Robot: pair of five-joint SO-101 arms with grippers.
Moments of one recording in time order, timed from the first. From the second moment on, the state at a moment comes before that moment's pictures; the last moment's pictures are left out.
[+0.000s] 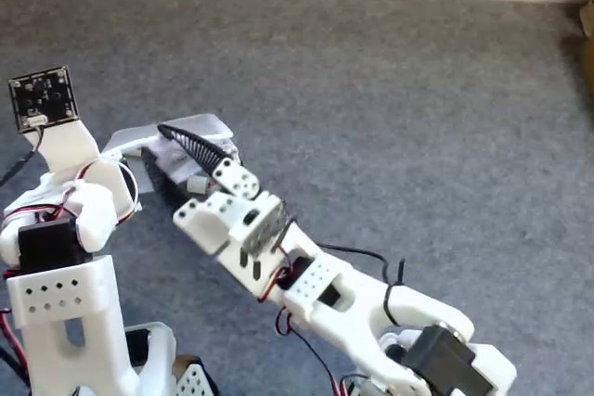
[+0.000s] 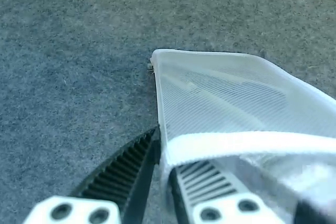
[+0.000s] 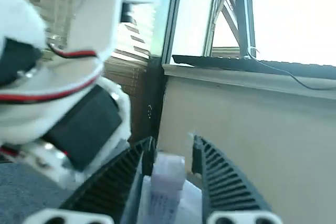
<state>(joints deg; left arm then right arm) -17.2 -52.0 36.2 72.8 11.5 -54.2 -15.4 63.8 -64.7 10.9</state>
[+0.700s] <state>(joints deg) -23.7 -51.9 36.2 72.5 13.8 -53.4 -56.7 65.3 -8.7 11.6</state>
